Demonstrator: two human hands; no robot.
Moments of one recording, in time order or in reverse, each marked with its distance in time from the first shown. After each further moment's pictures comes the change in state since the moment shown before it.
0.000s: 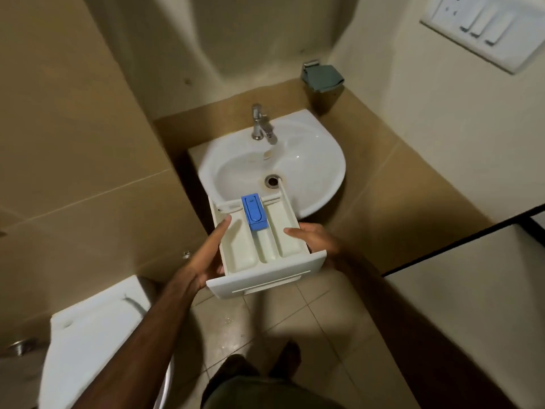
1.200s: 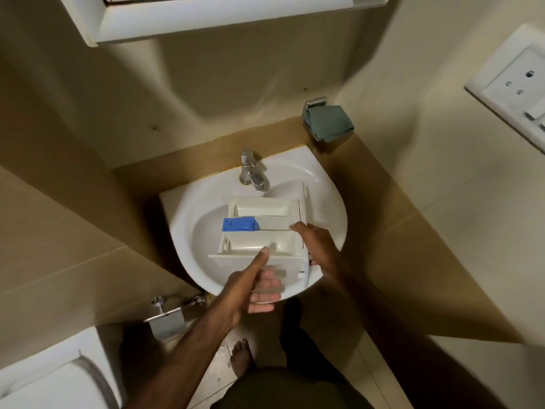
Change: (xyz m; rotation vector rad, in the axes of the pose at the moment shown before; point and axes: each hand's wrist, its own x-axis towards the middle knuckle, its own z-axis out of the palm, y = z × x) left_hand 0.120 0.086 0.104 0.153 0.068 -0.115; right_hand 0.141 -0.120 -0.077 -0.080 0.364 0.087
